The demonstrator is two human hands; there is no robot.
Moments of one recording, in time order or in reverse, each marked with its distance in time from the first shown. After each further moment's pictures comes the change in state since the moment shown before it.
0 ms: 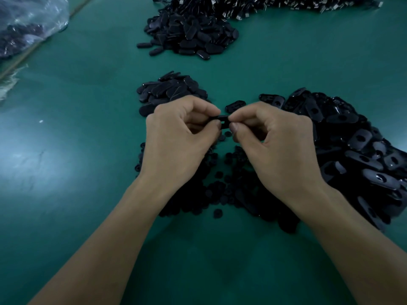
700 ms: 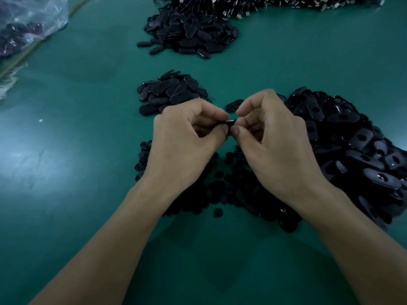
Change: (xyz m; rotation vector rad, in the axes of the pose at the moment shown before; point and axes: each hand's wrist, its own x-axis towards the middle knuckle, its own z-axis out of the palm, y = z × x) left_hand -0.001 0.003 0.004 -0.007 -0.060 0.037; right_hand 0.001 -0.009 -0.004 0.102 -0.114 0.127
